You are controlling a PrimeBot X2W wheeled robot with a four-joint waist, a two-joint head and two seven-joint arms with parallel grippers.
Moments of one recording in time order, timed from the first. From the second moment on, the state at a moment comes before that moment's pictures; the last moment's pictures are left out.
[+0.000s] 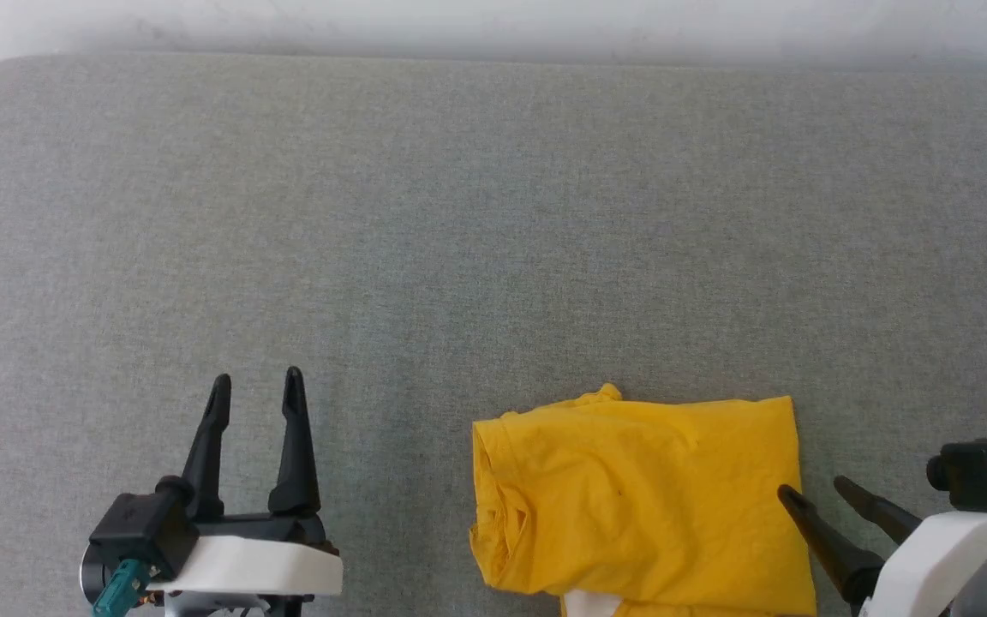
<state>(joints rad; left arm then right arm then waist) 0.06 0.17 -0.16 -0.13 -0.37 0.14 -0.26 0.19 -0.18 -0.03 -0.36 0.50 0.13 0.67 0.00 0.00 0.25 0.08</state>
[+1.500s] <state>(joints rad) -0.06 0.25 -0.22 -0.21 -0.27 0.14 -0.18 -0.25 -0.32 0.03 0.00 0.47 0.13 0.54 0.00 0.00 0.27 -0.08</state>
